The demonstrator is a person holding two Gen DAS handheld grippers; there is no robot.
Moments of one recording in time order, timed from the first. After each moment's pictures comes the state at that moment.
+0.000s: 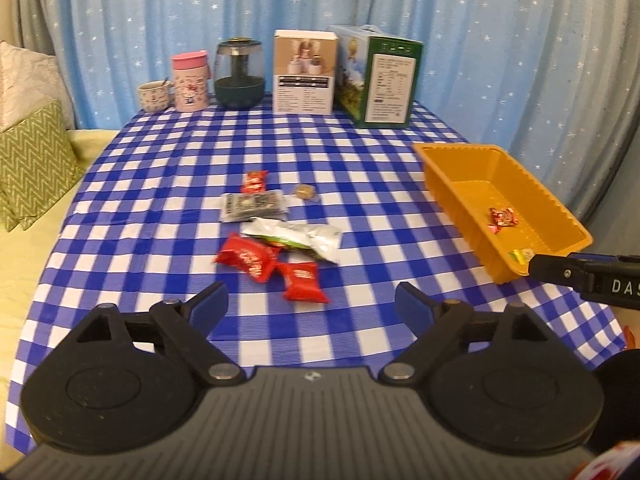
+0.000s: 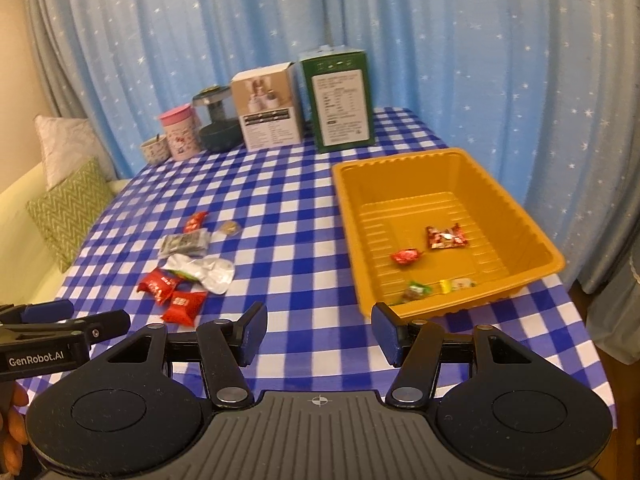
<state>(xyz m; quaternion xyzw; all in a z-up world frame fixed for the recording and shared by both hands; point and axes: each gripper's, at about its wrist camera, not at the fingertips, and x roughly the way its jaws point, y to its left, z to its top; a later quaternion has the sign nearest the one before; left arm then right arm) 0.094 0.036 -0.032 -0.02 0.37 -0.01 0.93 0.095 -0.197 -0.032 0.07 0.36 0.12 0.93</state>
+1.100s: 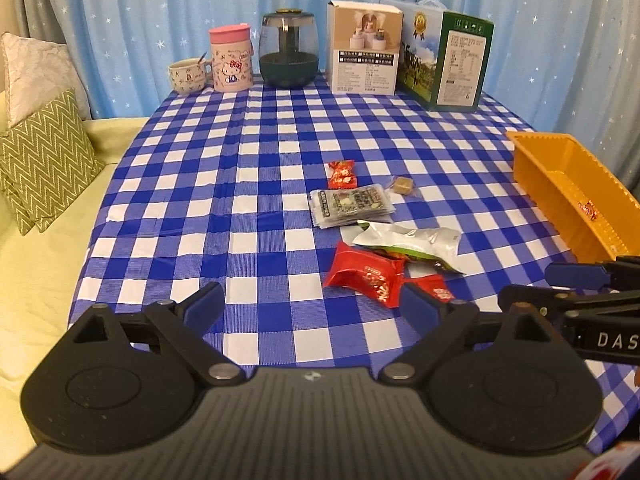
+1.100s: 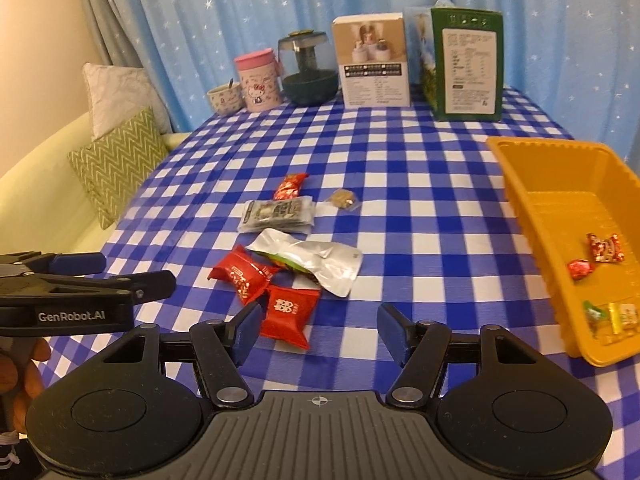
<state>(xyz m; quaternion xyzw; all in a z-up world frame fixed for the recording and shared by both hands) 0.162 0.133 -0.071 0.00 0.40 0.01 0.92 0.163 -0.068 -0.083 0.04 0.39 0.20 0.90</state>
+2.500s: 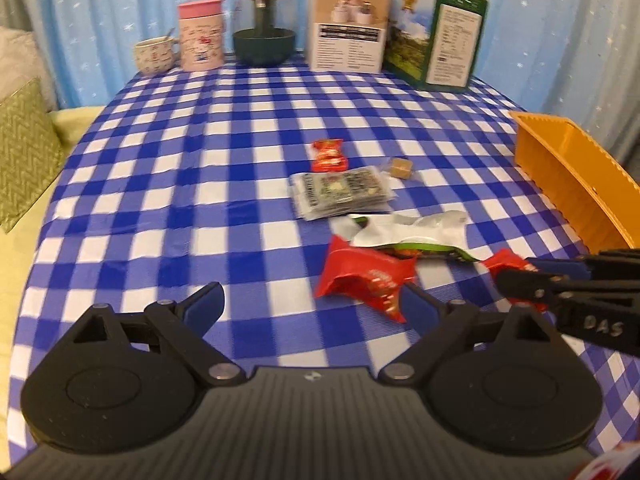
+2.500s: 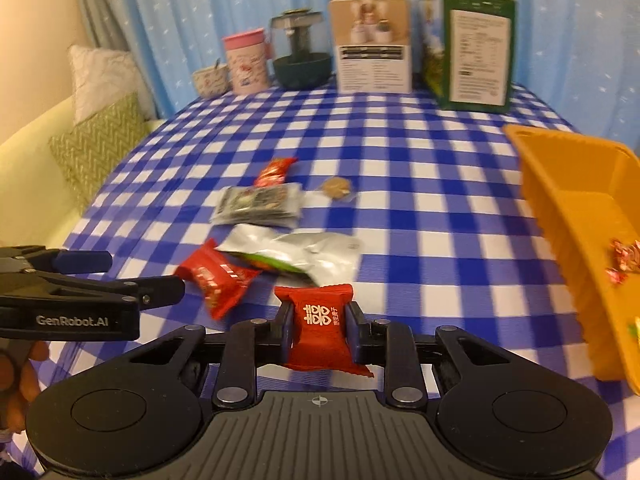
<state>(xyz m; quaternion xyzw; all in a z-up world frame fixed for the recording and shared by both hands) 0.203 0.138 -0.114 0.00 0.41 -0.04 0.91 0.194 -0.054 -0.118 0.02 0.39 0.18 0.90</state>
